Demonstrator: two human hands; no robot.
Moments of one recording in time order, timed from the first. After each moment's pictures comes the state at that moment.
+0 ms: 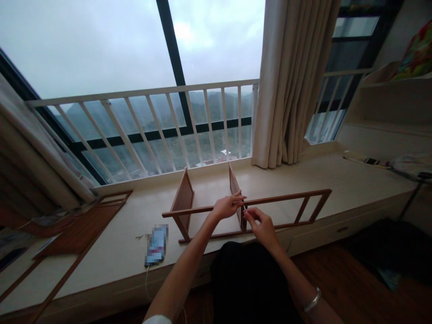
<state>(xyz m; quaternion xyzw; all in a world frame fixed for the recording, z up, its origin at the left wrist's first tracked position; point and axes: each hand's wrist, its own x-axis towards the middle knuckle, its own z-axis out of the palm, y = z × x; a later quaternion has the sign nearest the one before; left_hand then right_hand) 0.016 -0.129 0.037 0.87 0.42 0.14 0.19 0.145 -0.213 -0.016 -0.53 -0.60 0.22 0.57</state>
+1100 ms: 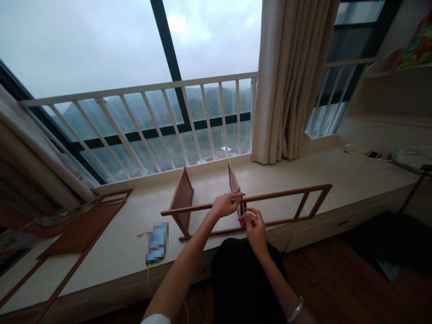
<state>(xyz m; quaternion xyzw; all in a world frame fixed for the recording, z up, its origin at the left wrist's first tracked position) 0.019 -0.127 0.028 0.89 0.42 0.14 0.11 0.114 -0.217 -0.047 -0.49 -0.43 0.32 0.69</state>
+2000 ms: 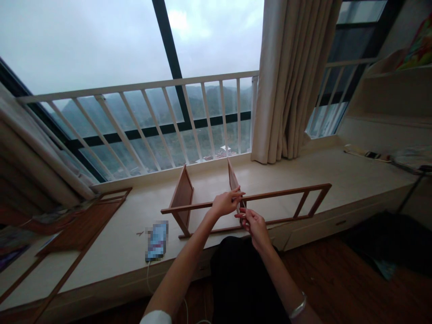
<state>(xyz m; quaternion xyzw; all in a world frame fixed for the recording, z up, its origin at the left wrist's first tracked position) 0.019 -0.131 0.031 0.89 0.43 0.14 0.10 0.121 -0.210 -0.035 -0.44 -0.34 0.51 0.66</state>
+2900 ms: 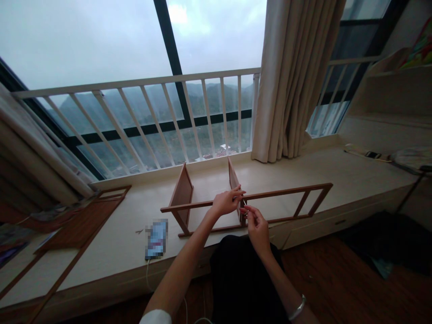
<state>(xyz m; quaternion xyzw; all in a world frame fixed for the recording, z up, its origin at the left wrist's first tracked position) 0.018 -0.131 0.032 0.89 0.44 0.12 0.10 0.115 -0.223 -0.032 -0.52 -0.47 0.25 0.66</state>
